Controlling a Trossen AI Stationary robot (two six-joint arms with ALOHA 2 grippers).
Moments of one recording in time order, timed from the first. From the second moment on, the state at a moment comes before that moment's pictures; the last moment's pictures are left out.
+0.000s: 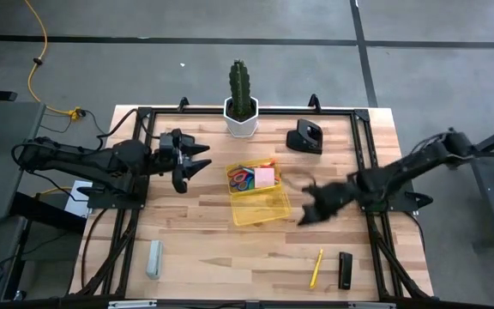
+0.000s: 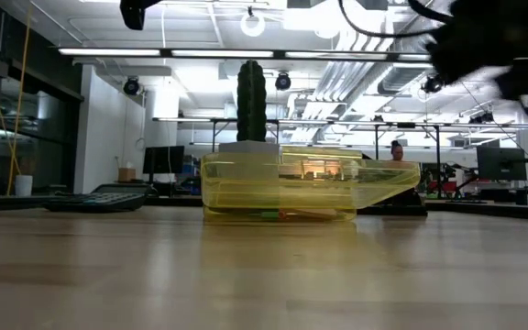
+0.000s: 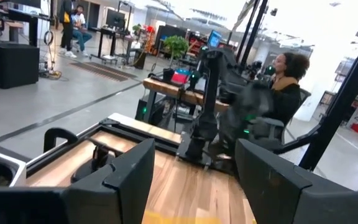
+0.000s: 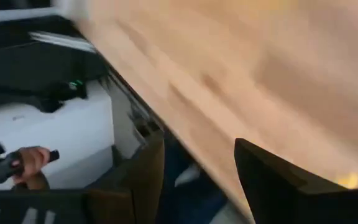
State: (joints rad) left arm 0.00 0.80 0.63 0.20 -0.32 -0.24; right arm 0.31 1.07 0.58 -0.16 -0.19 1.51
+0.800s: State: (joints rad) left arm 0.00 0.80 0.63 0.17 -0.32 -0.20; right arm 0.66 1.60 0.71 -0.18 -0.29 2.27
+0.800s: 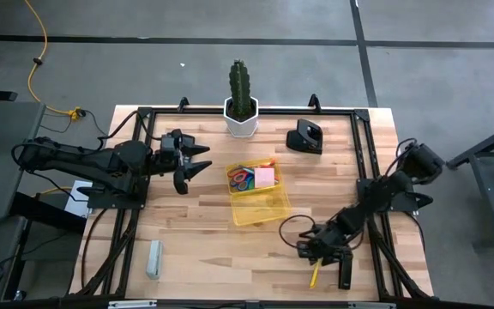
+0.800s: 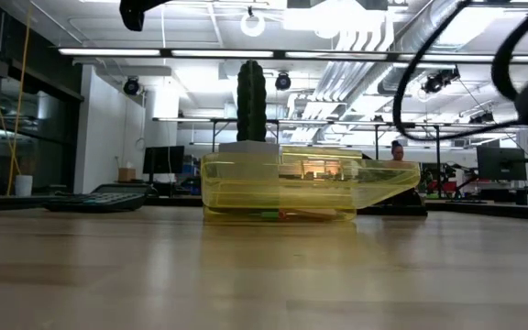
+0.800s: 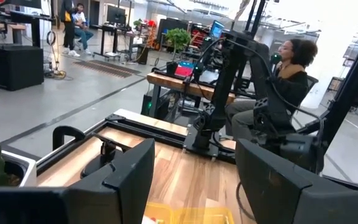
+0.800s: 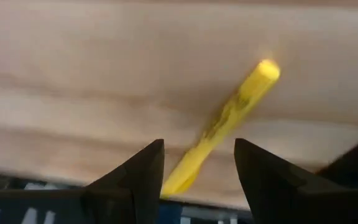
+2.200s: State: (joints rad) left arm 0.00 0.80 0.63 0.15 -0.33 -0.19; right arm 0.37 1.27 0.72 -0.12 -0.14 1.14
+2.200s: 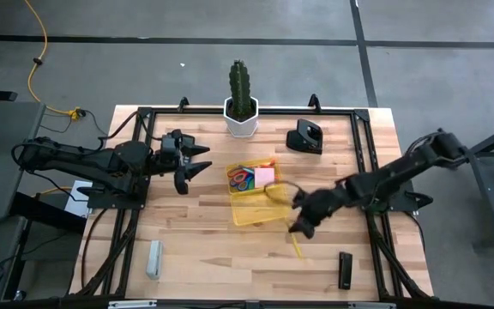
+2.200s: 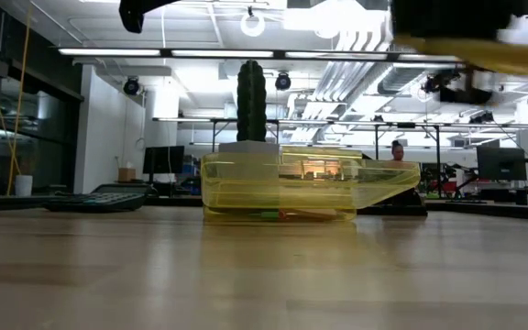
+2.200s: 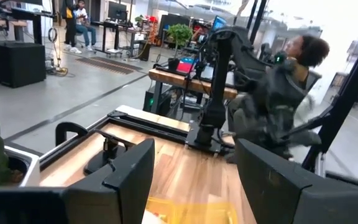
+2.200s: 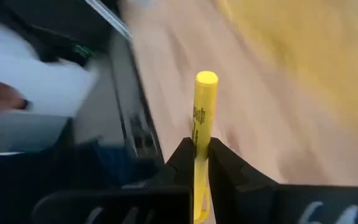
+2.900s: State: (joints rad) left arm 0.00 0.80 0.67 0.18 -0.27 -0.31; right arm -0.17 1.19 1.05 -0.20 -0.26 0.21
